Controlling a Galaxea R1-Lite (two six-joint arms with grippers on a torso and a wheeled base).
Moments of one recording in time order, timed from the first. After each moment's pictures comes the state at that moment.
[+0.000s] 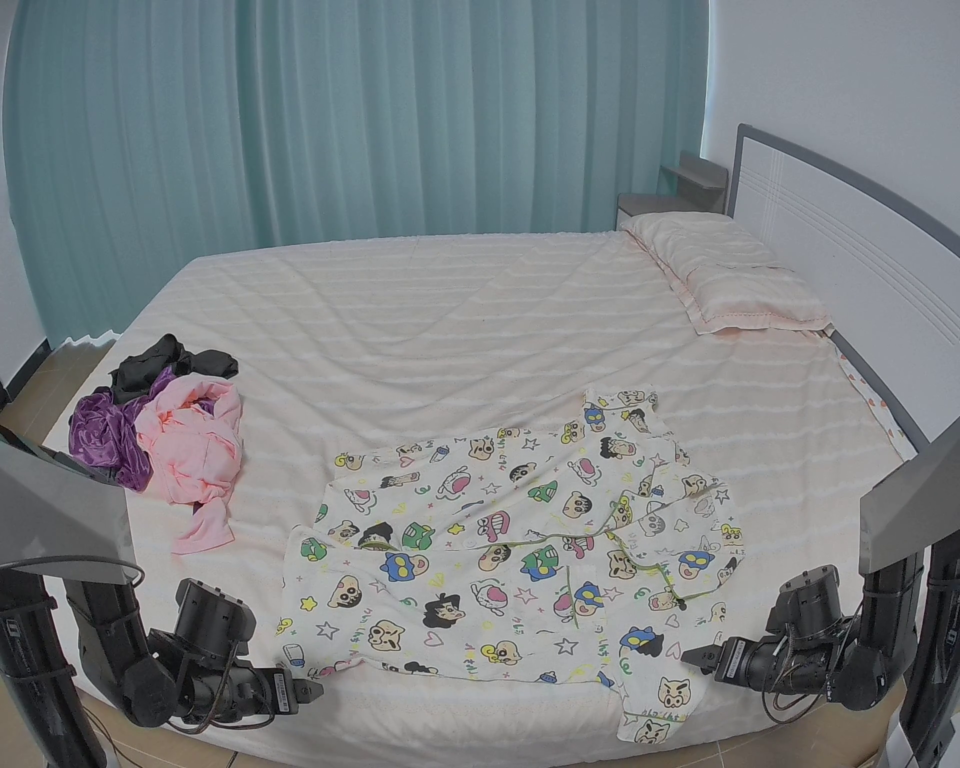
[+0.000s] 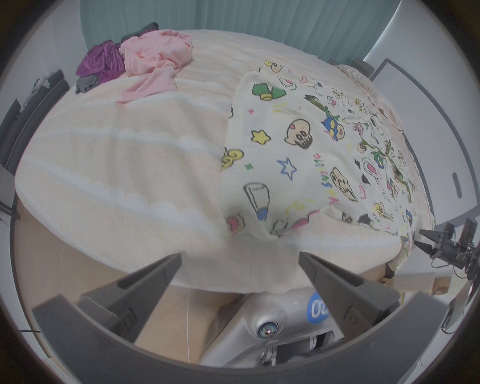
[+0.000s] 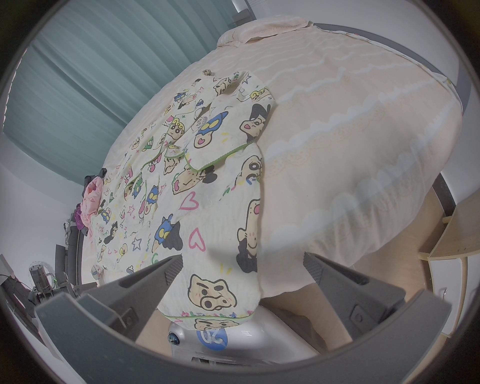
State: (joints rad) left arm -0.30 2.08 -0.10 -0.90 0.01 -0.47; right arm 0.32 2.24 -0.02 -1.31 0.02 0.68
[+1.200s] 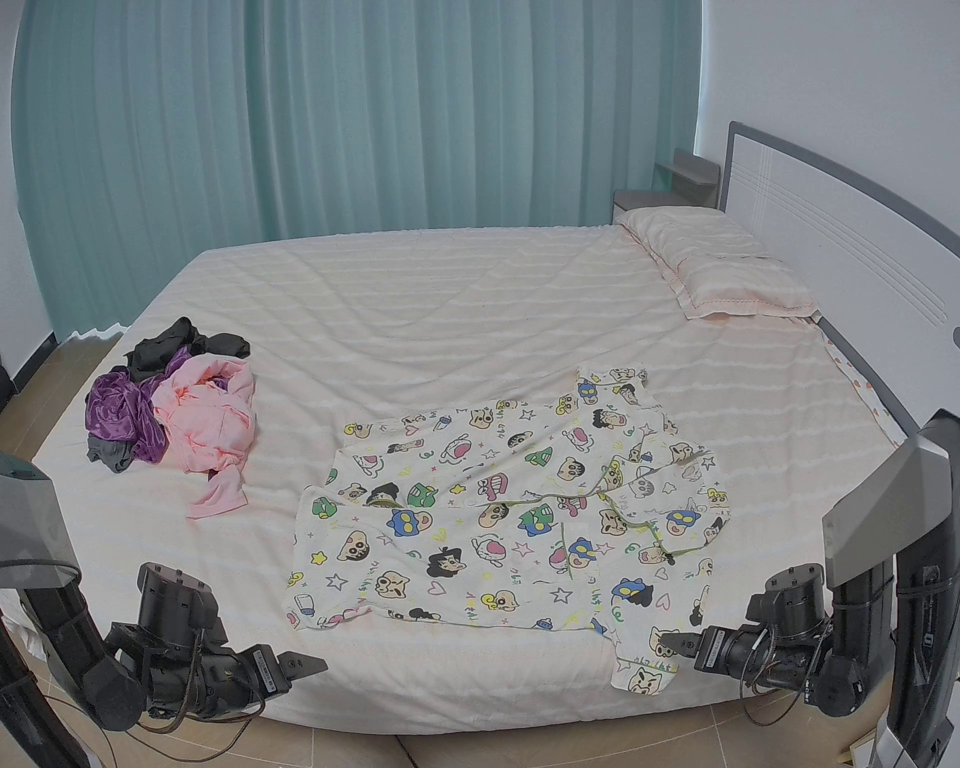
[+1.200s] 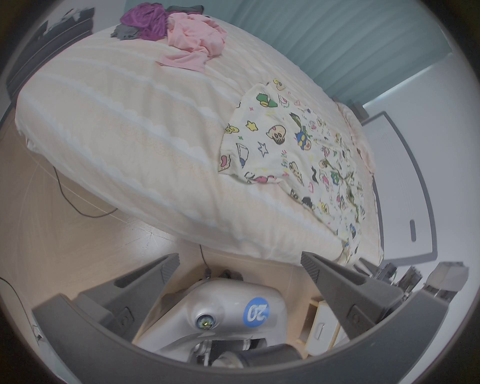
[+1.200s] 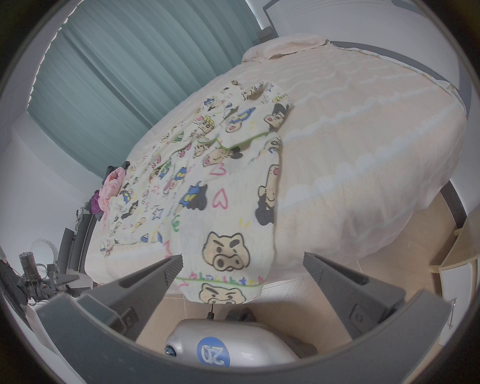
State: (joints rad) left arm -0.27 1.92 -0.07 -0.92 -0.16 -0.77; right arm 0.34 2.39 -0.07 -1.55 0.02 0.61
